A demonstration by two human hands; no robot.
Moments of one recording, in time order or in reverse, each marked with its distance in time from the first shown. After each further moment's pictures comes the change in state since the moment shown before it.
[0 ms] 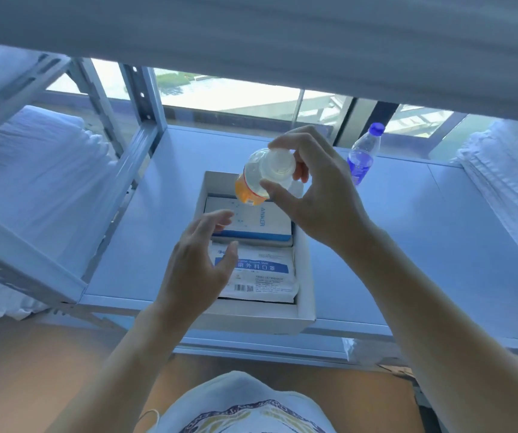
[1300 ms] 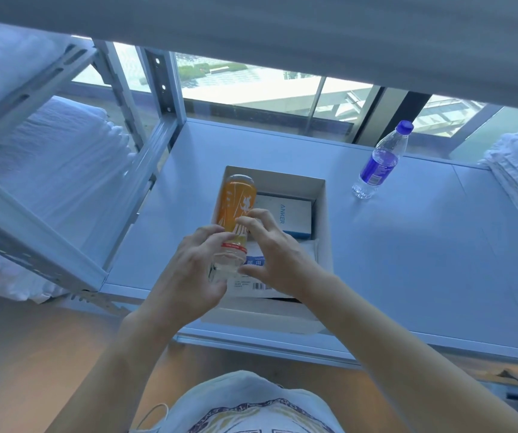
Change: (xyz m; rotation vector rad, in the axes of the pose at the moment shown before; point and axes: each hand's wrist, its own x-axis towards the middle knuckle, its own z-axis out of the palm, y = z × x) left_hand -0.020 -0.041 -0.031 0.173 -0.328 -0.065; right_hand -0.075 0.027 0.117 -0.061 -0.539 0.127
